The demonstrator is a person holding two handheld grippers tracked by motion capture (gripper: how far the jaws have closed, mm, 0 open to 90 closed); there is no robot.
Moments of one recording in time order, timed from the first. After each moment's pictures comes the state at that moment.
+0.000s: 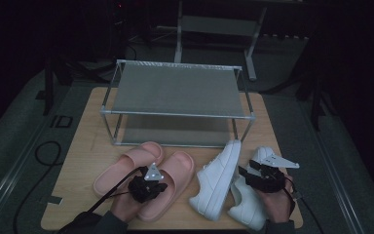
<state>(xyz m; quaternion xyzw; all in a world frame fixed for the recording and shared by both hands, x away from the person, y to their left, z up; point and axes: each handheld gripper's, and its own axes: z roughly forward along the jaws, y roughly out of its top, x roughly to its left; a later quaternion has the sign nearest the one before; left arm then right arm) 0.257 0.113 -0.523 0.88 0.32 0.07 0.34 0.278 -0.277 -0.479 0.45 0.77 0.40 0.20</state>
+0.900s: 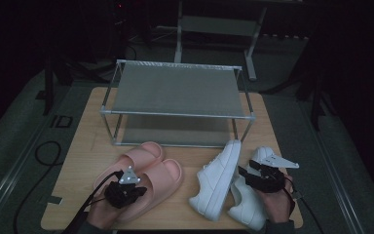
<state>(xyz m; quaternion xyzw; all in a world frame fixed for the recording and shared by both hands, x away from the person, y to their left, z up) 0.237 0.164 -0.521 0.87 0.37 0.08 0.32 0.278 -0.277 -0.479 0.45 0.77 0.40 0.20</state>
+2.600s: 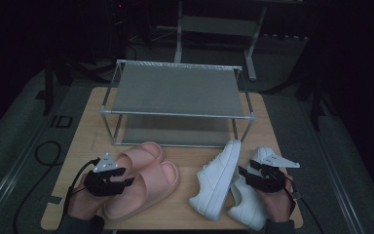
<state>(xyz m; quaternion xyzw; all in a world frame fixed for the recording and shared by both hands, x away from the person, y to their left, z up) 0.254 0.213 -0.496 0.83 0.39 0.12 0.37 0.279 -0.278 -0.479 0.45 0.77 0.40 0.20</state>
